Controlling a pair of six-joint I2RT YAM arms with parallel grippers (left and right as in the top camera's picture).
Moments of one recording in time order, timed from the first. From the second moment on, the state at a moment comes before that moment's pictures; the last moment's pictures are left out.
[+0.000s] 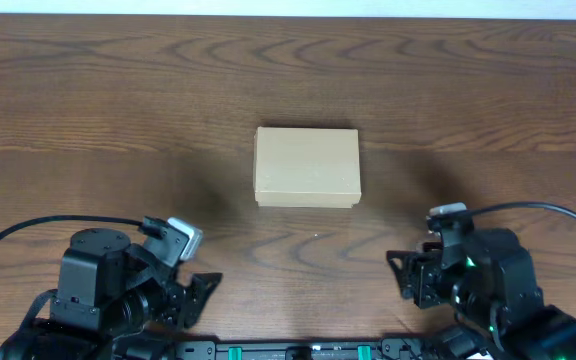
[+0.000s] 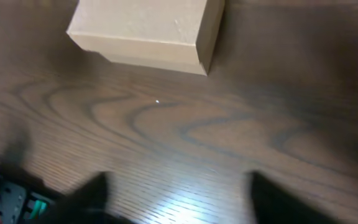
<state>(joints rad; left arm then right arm) -0.27 0.63 0.99 -1.29 0.39 0.06 0.42 0.59 0.89 -1.14 -0.11 0.34</state>
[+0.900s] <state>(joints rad) -0.27 0.60 0.99 -1.29 0.36 0.04 0.42 0.58 0.88 -1.14 -0.16 0.42</state>
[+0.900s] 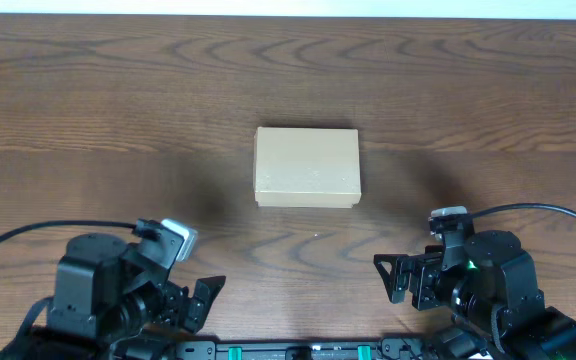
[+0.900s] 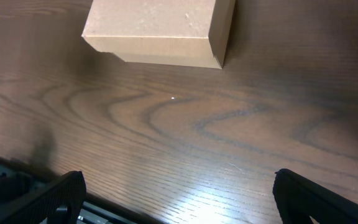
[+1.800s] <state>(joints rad) 0.10 0.07 0.30 -0.74 0.24 -0.18 0.42 0.58 0.88 -1.14 -0.17 0.42</state>
